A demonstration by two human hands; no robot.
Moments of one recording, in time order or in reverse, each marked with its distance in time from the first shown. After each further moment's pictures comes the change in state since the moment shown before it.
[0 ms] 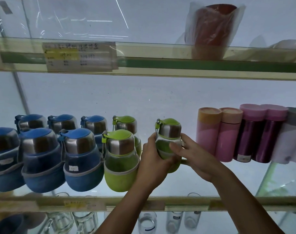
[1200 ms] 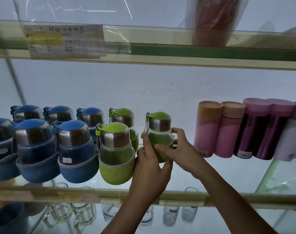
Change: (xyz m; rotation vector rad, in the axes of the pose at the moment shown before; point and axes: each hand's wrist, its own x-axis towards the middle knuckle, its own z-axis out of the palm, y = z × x) left_hand -0.033 -0.004 0.011 0.409 0.109 0.051; right_hand 0.011 0.010 0.016 -0.356 0.148 0.070
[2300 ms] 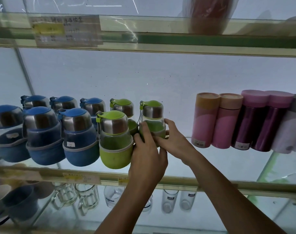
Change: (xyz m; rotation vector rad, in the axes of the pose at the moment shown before) left_hand -0.008 0.012 0.007 0.353 0.178 -0.026; right_hand 0.001 -0.005 0.012 -0.031 -0.048 -0.008
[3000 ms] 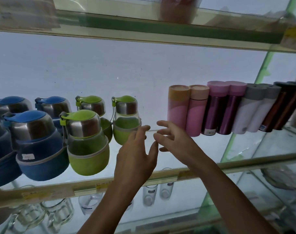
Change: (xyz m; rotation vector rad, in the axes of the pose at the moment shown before) left_hand -0.002 0.011 -0.005 -0.254 -0.139 0.184; right_hand -0.063 0.007 -0.037 0.059 0.178 0.023
